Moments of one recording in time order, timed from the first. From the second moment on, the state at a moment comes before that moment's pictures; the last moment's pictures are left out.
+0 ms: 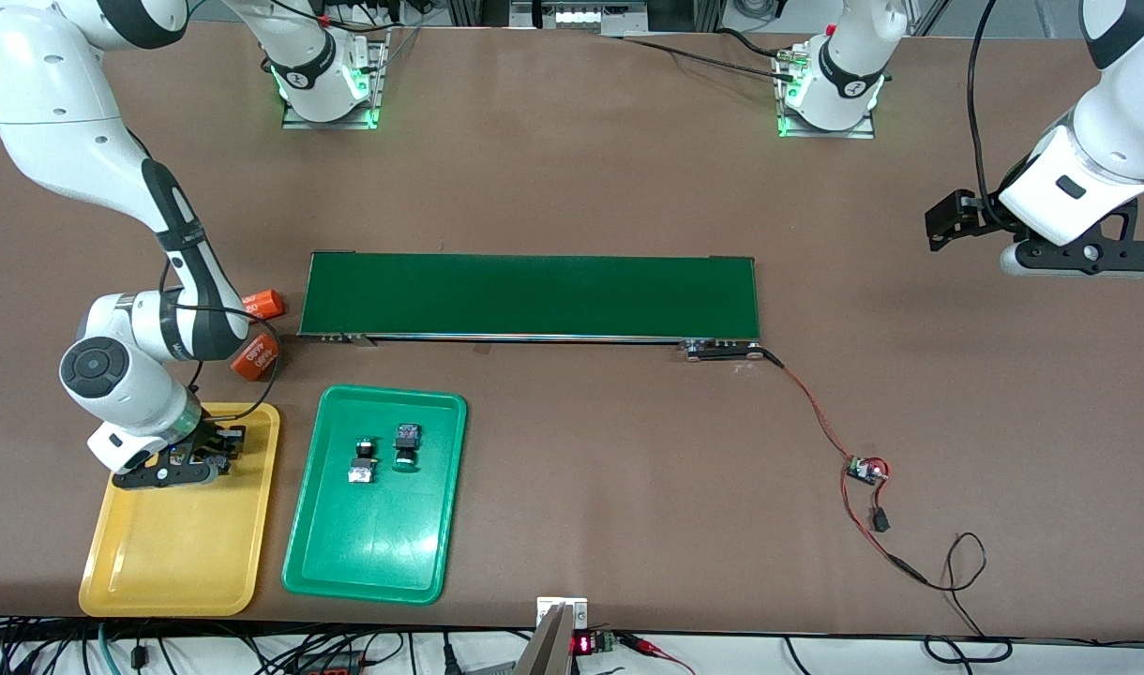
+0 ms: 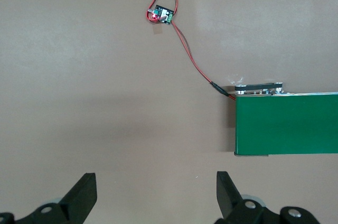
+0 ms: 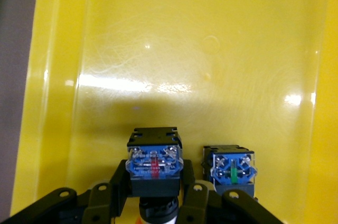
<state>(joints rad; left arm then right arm) -0.06 0.04 -0.08 -1.60 0.06 1.56 -0.11 -0.16 0.81 0.13 -1.52 -0.37 2.49 0.08</state>
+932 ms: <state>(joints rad) -0.06 0.04 -0.08 -1.60 0.06 1.56 -0.11 -0.09 0.46 0.15 -1.46 -0.19 1.88 0.08</state>
